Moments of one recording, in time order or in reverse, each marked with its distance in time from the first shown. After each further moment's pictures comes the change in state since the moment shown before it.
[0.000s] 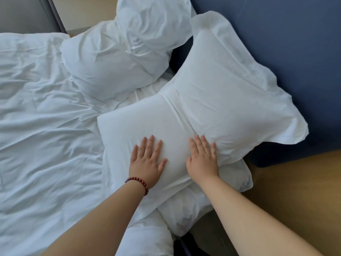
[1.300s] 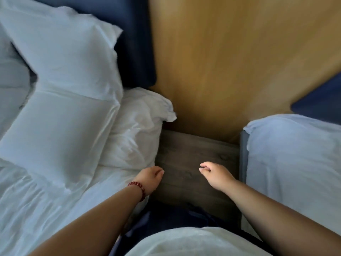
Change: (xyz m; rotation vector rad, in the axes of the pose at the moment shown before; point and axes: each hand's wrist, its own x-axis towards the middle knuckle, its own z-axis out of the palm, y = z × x) left_hand -0.246 0.148 0.054 -0.135 -0.769 0.480; right_hand -0.455 0.089 0.078 0.827 -0.242 0.929
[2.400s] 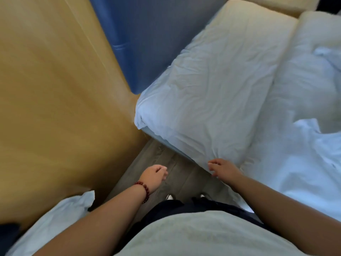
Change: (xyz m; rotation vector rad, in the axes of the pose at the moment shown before) left_hand 0.092 0.263 0.102 0.386 -0.614 0.456; right_hand -0.127 0.162 0.011 1.241 0.633 0.737
